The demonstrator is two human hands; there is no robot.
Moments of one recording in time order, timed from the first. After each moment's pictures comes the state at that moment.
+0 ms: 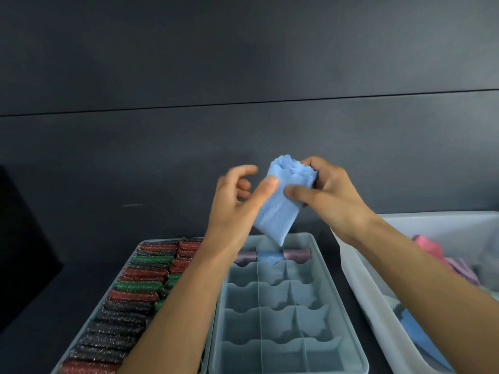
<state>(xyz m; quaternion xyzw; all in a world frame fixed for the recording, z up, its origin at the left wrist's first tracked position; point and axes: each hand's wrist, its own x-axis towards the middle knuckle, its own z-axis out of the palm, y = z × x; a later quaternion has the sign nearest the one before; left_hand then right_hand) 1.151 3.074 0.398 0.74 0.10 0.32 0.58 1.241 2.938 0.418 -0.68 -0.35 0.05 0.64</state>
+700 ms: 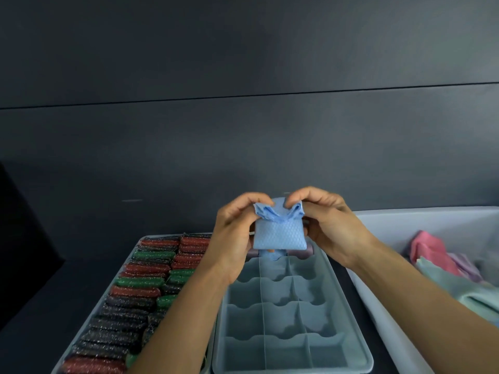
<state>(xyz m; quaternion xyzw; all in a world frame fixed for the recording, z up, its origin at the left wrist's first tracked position) 1.138 3.076 0.371 0.66 0.07 0.23 0.71 1.228 2.939 0.381 -0.56 -0.31 0.22 0.74</state>
